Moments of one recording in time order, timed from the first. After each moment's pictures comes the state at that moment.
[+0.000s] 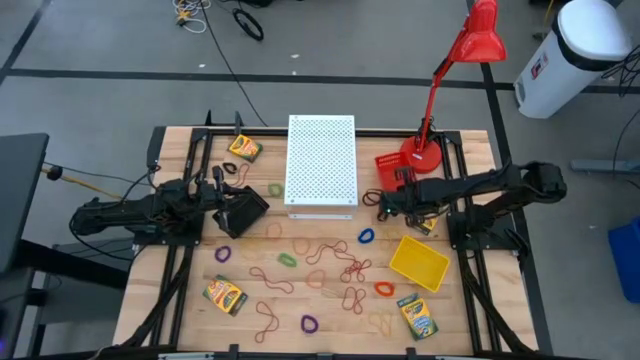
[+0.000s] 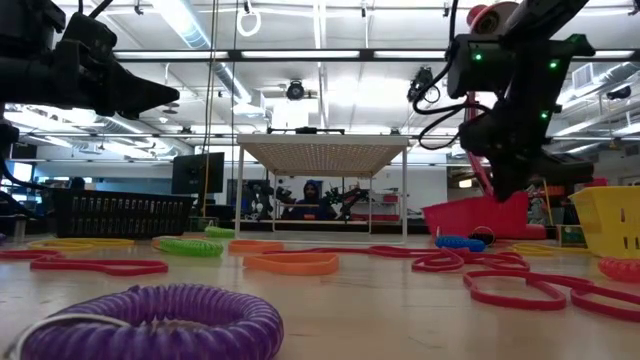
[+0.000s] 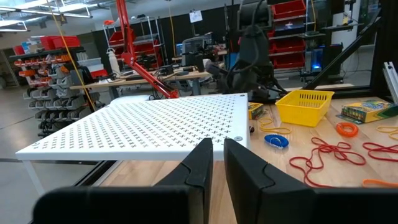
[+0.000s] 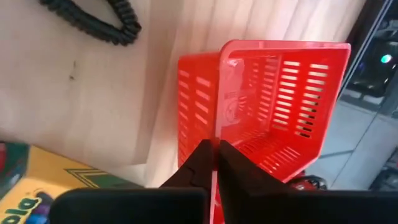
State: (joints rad) left arm 0.09 0.00 0.01 0.05 -0.16 0.18; right arm -0.05 1.39 0.75 -0.86 0.58 -0.36
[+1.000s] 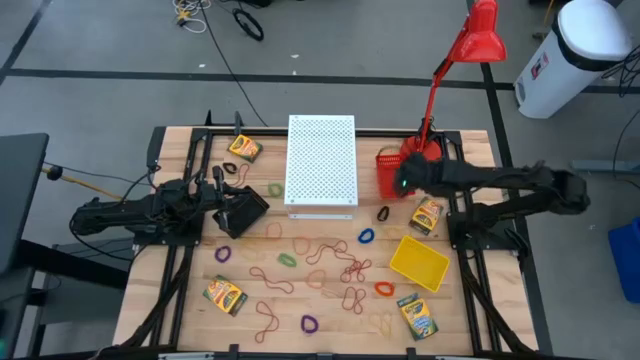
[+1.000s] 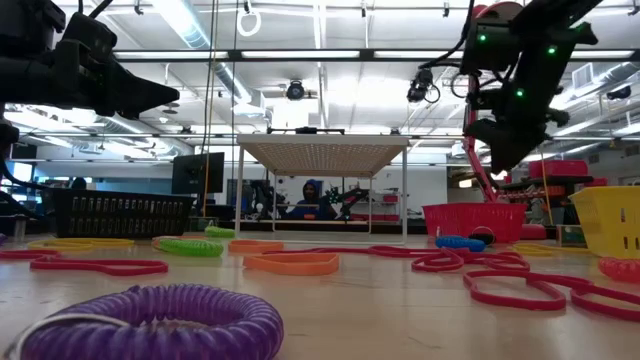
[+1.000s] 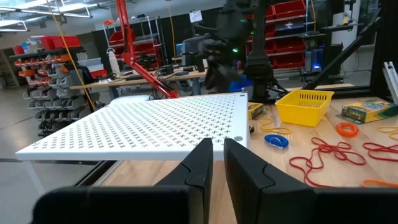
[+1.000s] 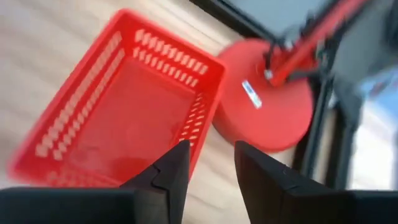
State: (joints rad) left arm 0.09 0.00 0.01 0.05 -0.16 0.18; right arm -0.29 1.16 0.75 -0.88 0.61 0.69
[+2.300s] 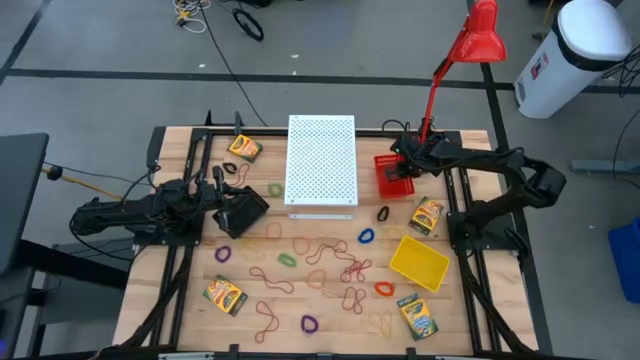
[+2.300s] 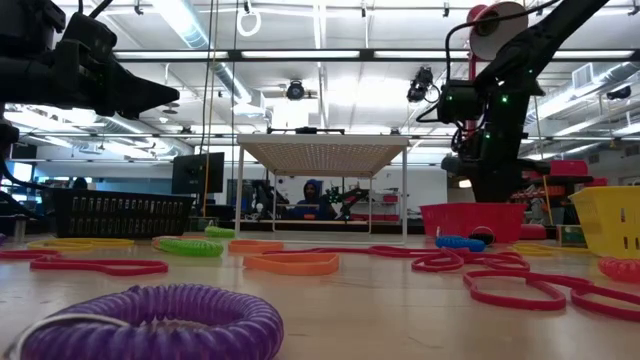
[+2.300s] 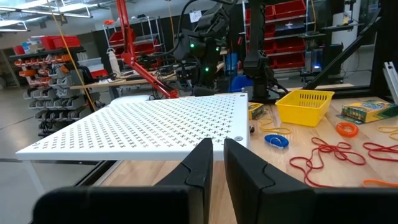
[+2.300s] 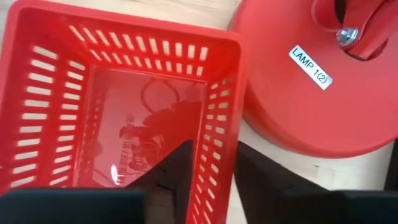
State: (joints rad) left arm 0.09 0.00 0.01 0.05 -0.16 0.18; right arm -0.65 1.40 0.75 -0.62 0.24 0.61
